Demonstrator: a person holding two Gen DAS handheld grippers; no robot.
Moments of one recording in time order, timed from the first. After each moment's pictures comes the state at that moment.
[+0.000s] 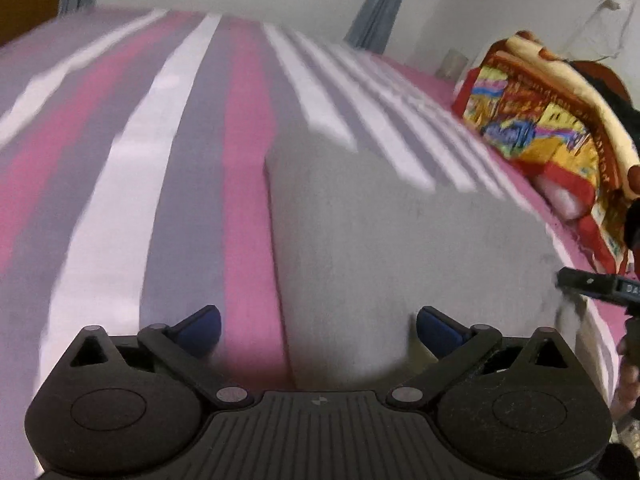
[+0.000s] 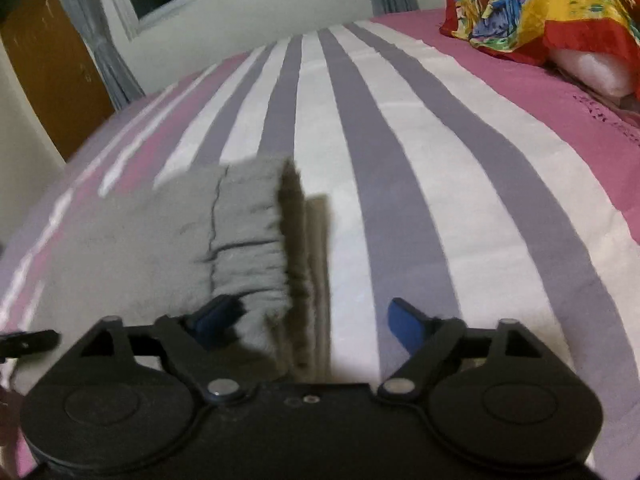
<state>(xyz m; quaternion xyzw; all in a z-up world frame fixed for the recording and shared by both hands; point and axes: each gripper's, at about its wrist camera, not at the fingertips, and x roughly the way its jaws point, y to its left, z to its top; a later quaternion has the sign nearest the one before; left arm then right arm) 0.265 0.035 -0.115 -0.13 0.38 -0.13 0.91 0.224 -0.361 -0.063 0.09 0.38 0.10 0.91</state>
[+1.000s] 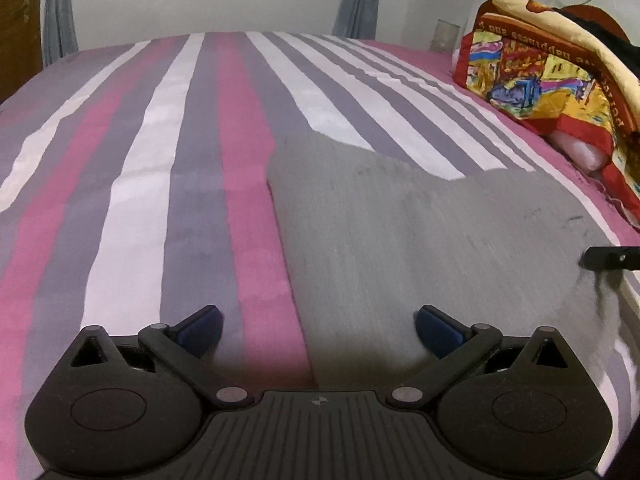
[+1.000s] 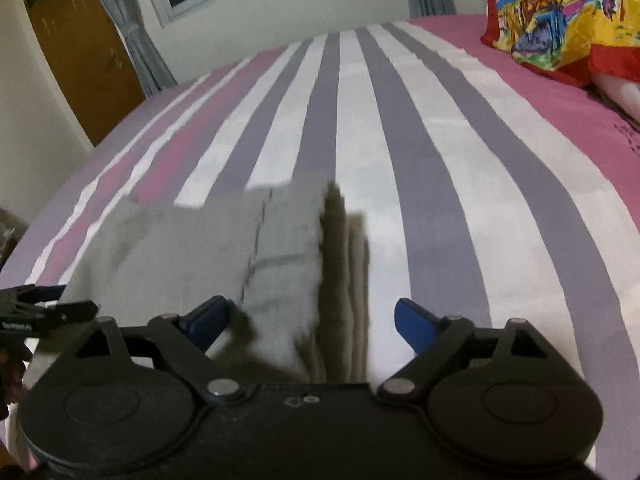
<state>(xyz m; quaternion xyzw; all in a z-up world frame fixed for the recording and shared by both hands) 0.269 0.020 -0.111 -0.03 0.40 -0.11 0.91 0.233 -0.339 -0.064 0.07 0.42 0.14 0.90</state>
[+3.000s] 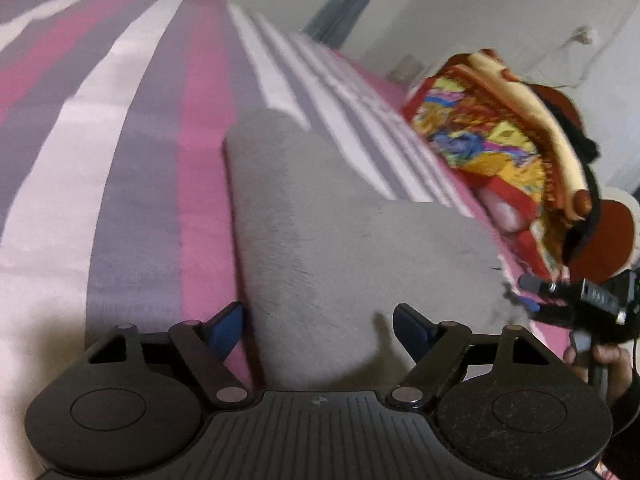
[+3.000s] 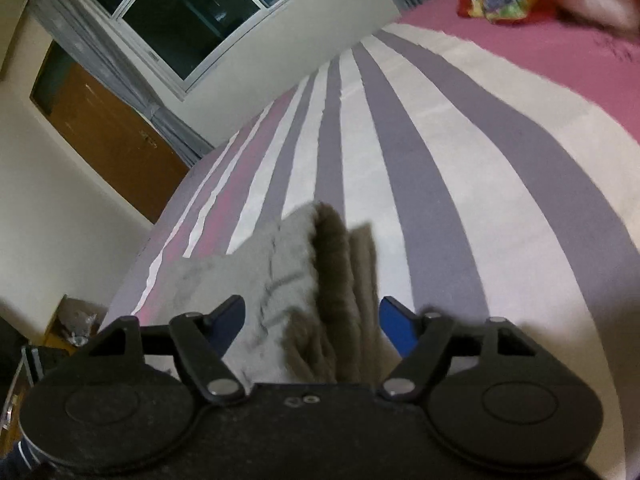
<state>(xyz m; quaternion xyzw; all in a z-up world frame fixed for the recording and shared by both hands) 0.288 0.046 -0.152 -0.22 0.40 -0.22 0.86 0.245 -0.388 -0.073 0.23 0.38 0.19 0.87</state>
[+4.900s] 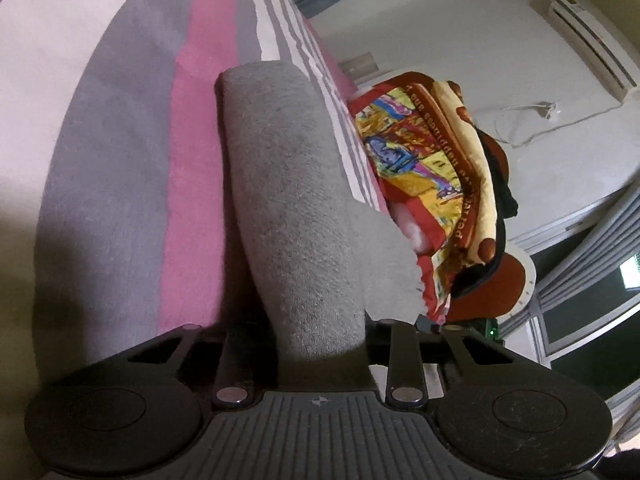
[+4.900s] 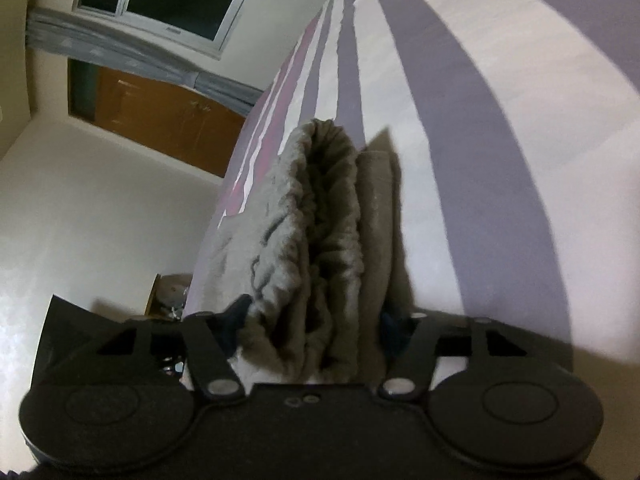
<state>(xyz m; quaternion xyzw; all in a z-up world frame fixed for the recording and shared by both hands) 0.320 0.051 -0.226 -0.41 0.40 -0.34 0.75 0.294 -0.396 -0.131 0.36 0.45 0.32 0.75</state>
